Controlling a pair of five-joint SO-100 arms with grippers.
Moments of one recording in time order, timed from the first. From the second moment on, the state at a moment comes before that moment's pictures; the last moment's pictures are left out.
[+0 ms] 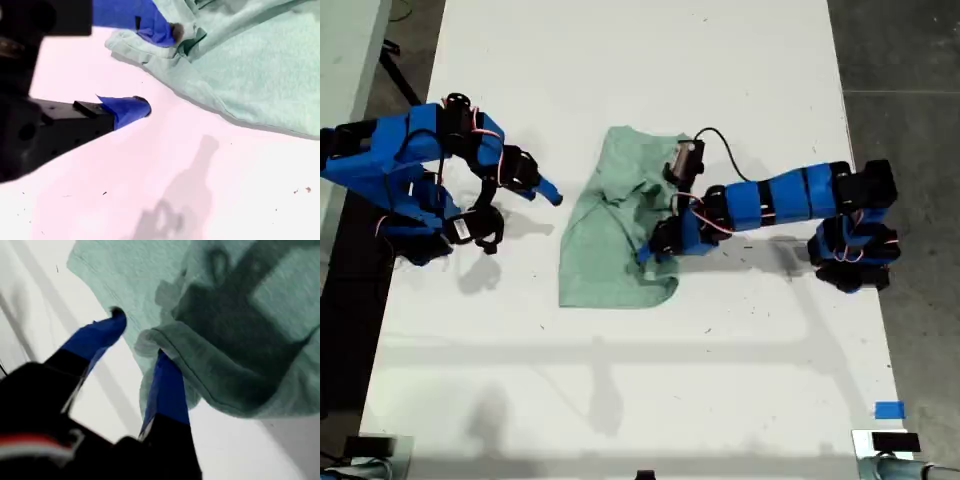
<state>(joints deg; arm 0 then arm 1) -14.1 118.2 106.8 87.9 22.9 -4.8 81.3 90.1 48.4 -7.9</state>
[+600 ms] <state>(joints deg) -14.1 118.0 106.8 87.9 22.9 2.6 81.5 55.6 81.2 -18.9</state>
